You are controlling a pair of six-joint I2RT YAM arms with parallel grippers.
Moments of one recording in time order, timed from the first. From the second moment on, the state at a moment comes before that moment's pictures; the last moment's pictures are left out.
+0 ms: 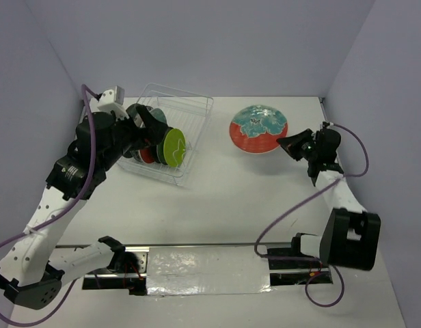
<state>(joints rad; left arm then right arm) -0.49 1.00 1.37 -0.59 -0.14 -0.57 -0.17 1.19 0.70 0.12 -0.53 0.92</state>
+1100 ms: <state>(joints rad) -0.41 1.13 1.42 -0.80 -0.33 -0.32 -0.17 1.95 1.32 -0.16 -0.18 0.82</state>
